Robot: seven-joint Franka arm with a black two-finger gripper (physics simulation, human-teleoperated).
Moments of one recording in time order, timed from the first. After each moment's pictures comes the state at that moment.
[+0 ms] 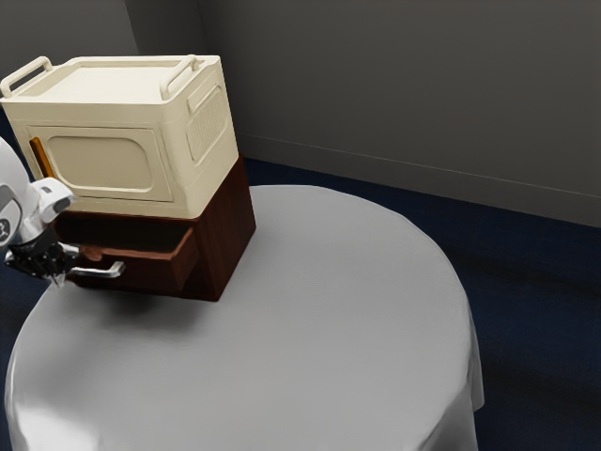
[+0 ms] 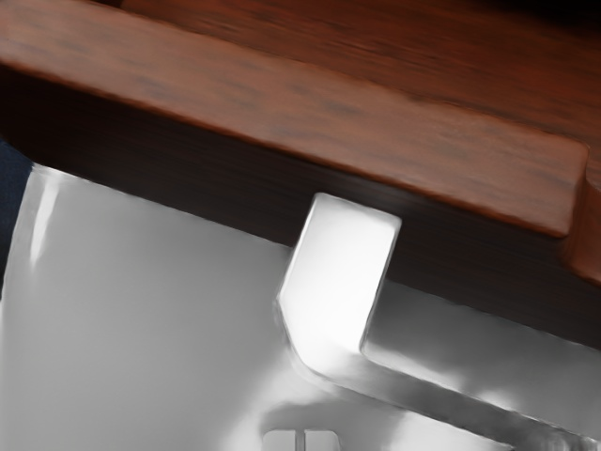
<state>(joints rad) 0.48 -0.33 -0.01 -2.58 0.13 2.50 -0.22</state>
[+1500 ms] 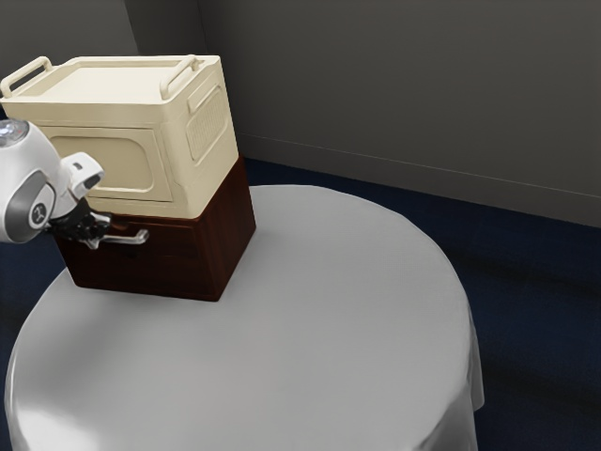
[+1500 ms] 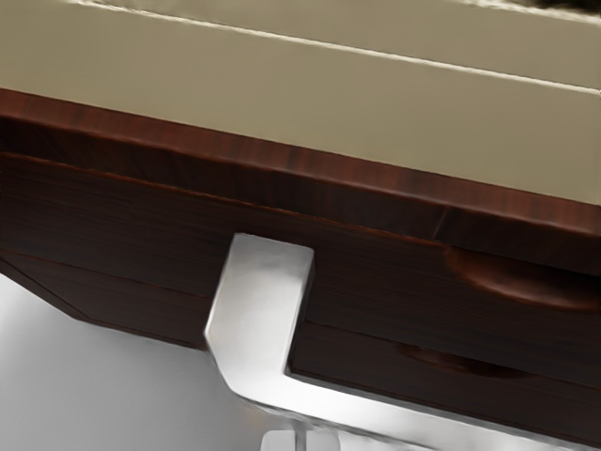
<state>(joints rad) 0.47 -0.08 -0.04 -2.38 0.13 2.70 -0.18</state>
